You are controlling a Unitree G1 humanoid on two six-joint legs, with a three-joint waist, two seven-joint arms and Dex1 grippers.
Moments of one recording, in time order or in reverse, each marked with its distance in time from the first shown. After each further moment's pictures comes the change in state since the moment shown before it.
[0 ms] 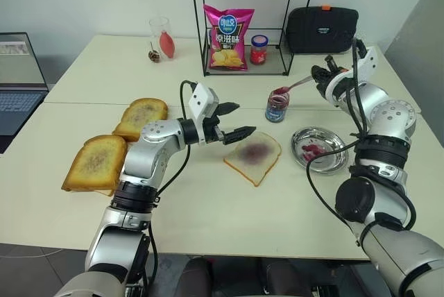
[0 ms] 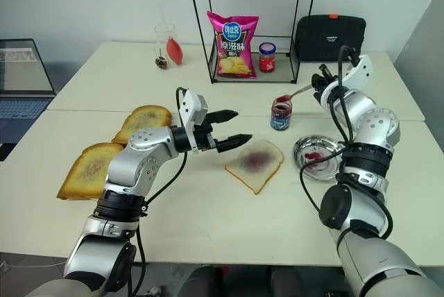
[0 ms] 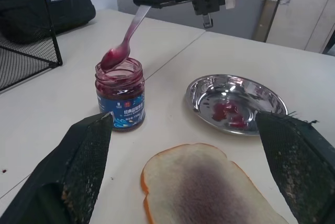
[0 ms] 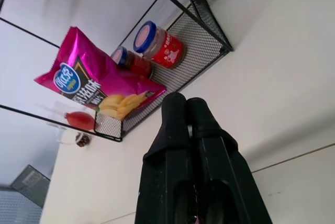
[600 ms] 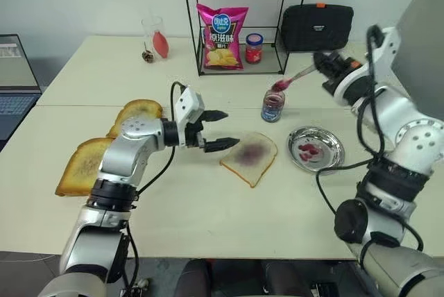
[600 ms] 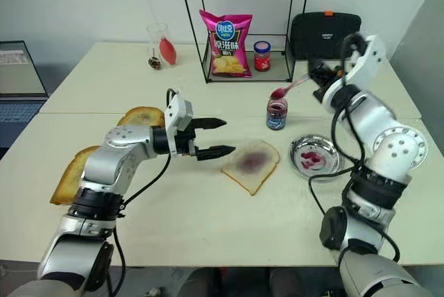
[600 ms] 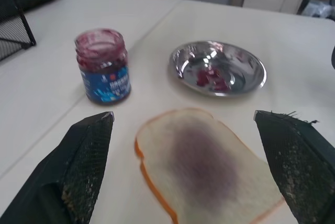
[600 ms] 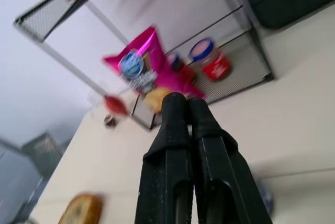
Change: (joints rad) left arm 0.065 0.200 -0.009 -0.054 -0.022 0.019 -0.214; right arm 0.246 0.031 0.202 -0.707 0.259 0.268 -0.100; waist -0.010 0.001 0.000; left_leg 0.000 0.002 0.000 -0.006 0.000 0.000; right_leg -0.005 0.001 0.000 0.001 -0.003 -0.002
